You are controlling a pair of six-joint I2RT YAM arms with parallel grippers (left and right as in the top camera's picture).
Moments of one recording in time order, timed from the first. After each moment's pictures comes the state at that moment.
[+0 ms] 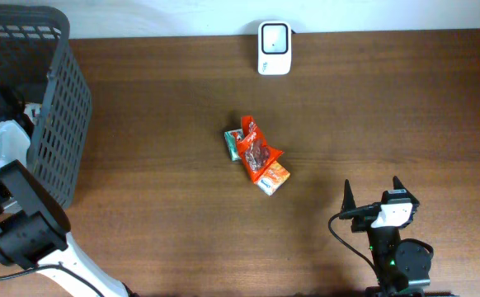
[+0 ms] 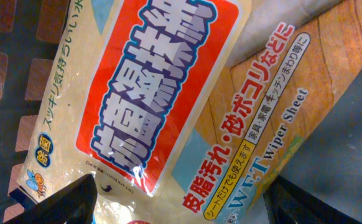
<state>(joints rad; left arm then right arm) 0.54 2.11 1.55 -0.60 -0.33 0.32 0.04 0.01 0.01 -0.08 0.01 -0.05</state>
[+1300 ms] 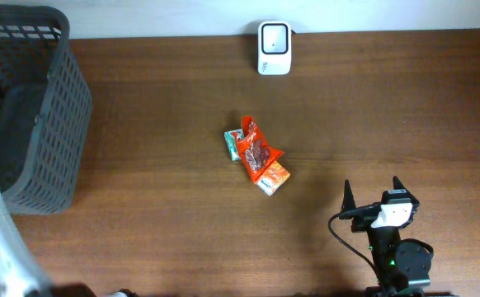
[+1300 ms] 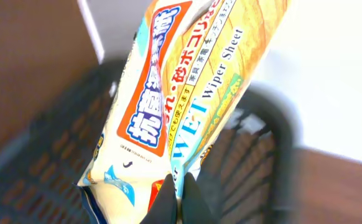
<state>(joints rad) 0.57 1.52 1.65 -0.51 0.25 0.07 0.04 0.01 0.01 -0.08 0.01 -0.05</state>
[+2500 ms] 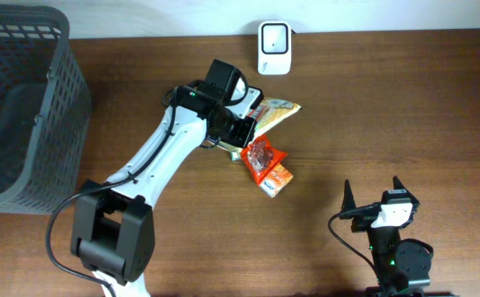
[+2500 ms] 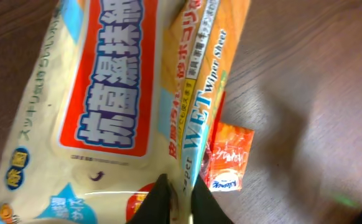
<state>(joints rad) -0.45 1.92 1.59 -0.86 0.35 -0.01 0.04 0.01 0.01 -0.08 0.01 -0.05</state>
